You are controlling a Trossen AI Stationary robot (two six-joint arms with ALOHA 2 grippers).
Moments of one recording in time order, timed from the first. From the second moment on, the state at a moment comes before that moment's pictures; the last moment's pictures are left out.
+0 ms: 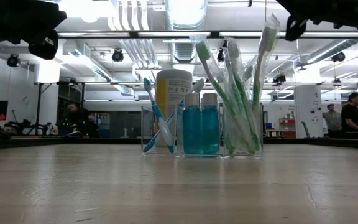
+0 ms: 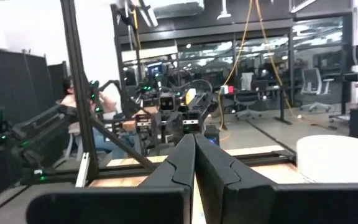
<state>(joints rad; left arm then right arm) -0.53 0.38 0.04 0.47 -0.44 0.02 0.00 0.56 0.27 0.52 -0.03 0.13</state>
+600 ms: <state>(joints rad) -0.53 0.38 0.04 0.47 -0.44 0.02 0.00 0.34 0.08 0.49 0.03 0.18</state>
